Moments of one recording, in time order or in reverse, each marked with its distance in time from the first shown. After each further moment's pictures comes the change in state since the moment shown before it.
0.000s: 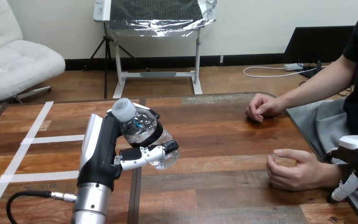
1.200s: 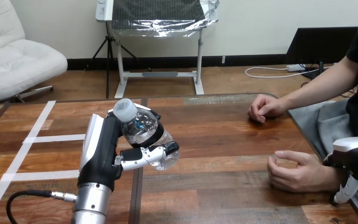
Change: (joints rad) left arm 0.000 0.000 0.001 -0.001 0.010 0.000 -0.005; right arm -0.048 -0.020 0.075 0.003 -0.063 -0.039 0.080
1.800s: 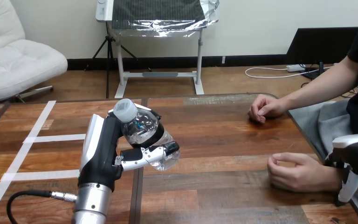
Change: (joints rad) left arm 0.001 -0.002 0.000 0.000 0.000 0.000 -0.001; right arm -0.114 0.012 0.060 0.135 -0.012 -0.045 0.054
